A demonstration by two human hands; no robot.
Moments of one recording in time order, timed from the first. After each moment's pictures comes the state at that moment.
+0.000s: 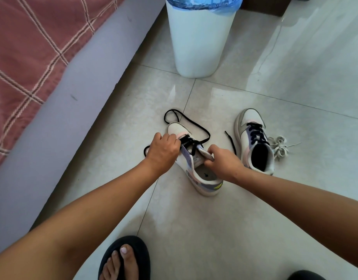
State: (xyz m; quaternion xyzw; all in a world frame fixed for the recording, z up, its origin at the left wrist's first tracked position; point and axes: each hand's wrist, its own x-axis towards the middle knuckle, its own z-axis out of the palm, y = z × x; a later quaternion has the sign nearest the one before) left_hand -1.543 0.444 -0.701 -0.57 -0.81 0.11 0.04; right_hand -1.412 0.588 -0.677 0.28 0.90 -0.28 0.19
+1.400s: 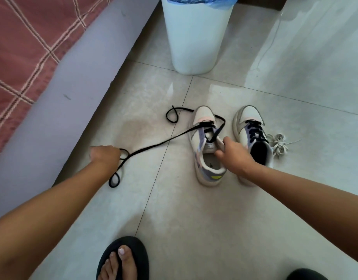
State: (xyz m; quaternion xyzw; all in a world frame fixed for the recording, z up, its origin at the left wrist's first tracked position) left_hand -1.597 0.366 -0.673 -0.24 -0.86 0.38 -0.25; right_hand -1.403 0.615 -0.681 0.35 0.88 -0.28 0.16
